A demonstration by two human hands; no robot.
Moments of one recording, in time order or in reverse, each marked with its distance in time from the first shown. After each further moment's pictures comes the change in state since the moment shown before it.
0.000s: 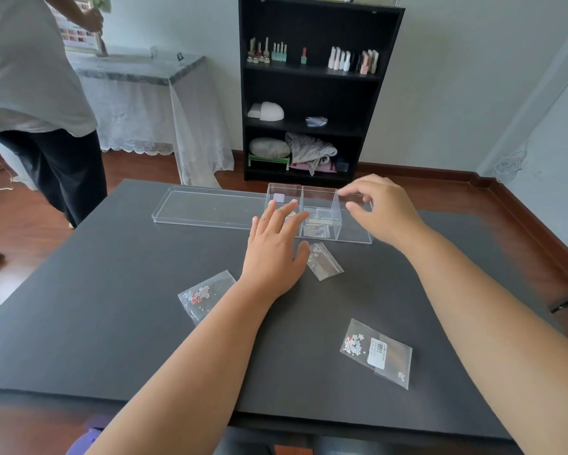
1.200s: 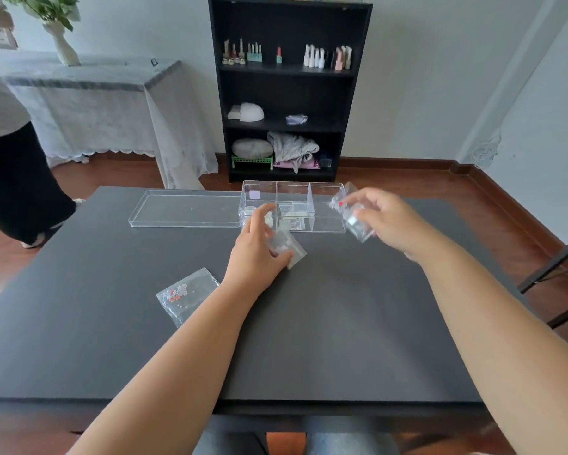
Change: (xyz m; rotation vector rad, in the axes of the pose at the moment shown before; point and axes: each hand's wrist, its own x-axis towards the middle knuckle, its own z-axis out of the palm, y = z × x) left_hand -0.011 0.008 0.008 -0.311 -0.032 -0.202; right_hand -0.055 0.007 -0.038 0.388 -0.147 0.366
